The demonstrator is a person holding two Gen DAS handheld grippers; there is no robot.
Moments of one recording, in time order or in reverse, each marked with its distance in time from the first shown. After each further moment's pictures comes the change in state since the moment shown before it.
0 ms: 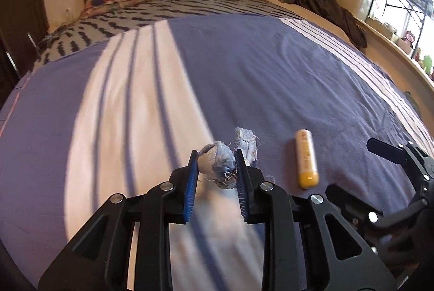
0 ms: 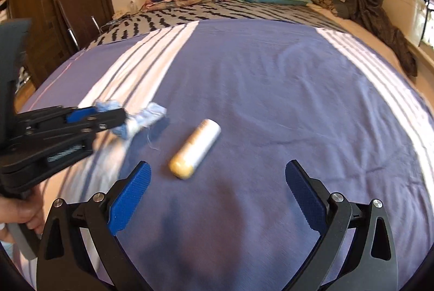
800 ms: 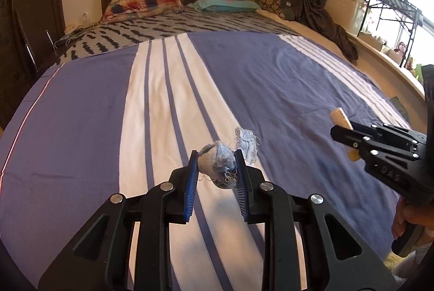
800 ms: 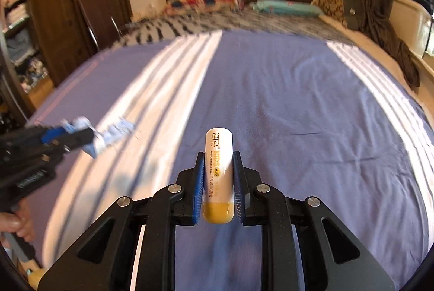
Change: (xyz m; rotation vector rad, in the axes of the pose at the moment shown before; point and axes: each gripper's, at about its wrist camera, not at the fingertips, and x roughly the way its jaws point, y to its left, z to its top) left arm -0.127 0.012 -0.065 -0.033 -0.084 -0.003; right arm -0.089 0.038 -0.025 -0.044 -0.065 0.053
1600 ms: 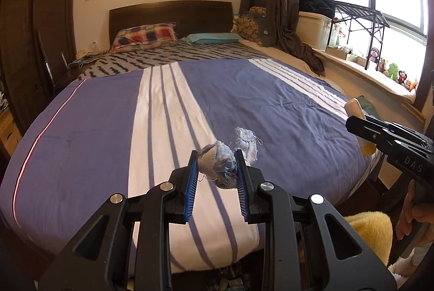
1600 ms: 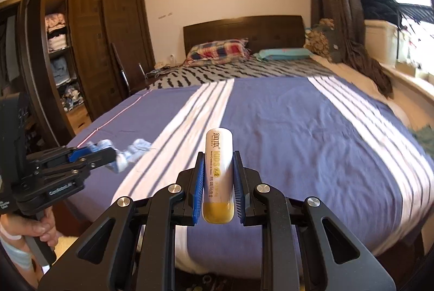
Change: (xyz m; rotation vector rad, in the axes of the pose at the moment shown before) left arm -0.201 -0.090 -0.142 0.021 -0.173 0.004; right arm -0.237 0.016 -0.138 0.028 -0.248 0.066
